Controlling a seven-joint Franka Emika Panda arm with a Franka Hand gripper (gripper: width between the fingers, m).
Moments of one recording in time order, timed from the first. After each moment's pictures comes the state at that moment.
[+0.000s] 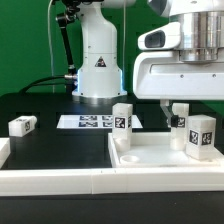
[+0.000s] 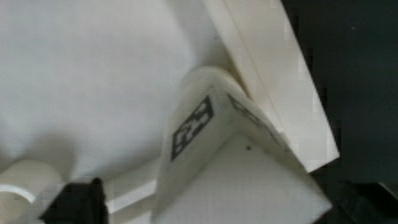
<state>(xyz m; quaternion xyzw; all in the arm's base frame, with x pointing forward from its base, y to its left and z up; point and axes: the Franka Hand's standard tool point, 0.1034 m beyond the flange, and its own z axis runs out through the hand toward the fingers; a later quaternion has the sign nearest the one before) 0.625 0.113 0.082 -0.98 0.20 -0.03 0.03</state>
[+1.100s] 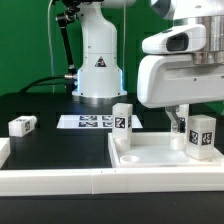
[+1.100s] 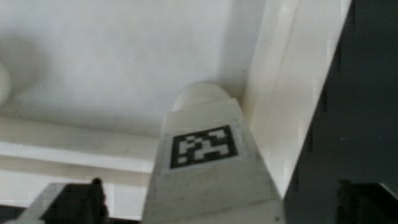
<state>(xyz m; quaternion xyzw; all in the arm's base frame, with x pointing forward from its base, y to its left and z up) 0.618 0.121 0.077 -0.99 -0.09 -0.03 0.03</state>
